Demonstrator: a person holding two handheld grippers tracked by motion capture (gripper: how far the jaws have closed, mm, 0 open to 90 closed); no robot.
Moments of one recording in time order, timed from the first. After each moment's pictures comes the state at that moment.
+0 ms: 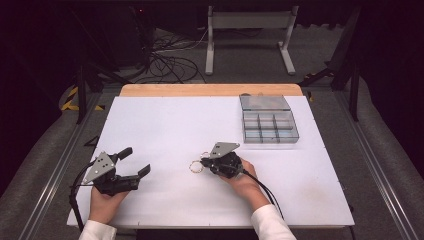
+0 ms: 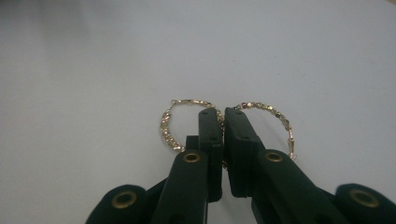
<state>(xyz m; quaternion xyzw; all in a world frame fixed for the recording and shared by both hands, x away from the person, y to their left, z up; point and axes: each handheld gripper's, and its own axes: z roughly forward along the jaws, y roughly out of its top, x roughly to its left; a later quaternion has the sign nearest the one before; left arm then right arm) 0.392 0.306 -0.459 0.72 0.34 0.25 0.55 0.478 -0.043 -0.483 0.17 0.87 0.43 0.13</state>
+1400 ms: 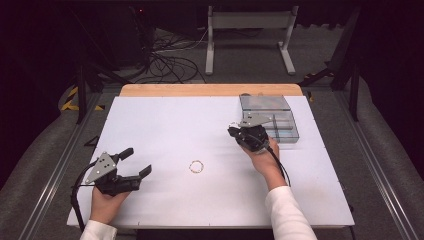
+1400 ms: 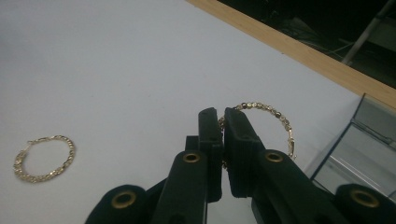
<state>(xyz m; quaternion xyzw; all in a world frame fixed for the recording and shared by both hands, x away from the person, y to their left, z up) 0.392 0.304 -0.460 0.72 0.34 0.26 0.54 0.527 -0.111 -0.435 0.29 0.82 0.44 0.22</state>
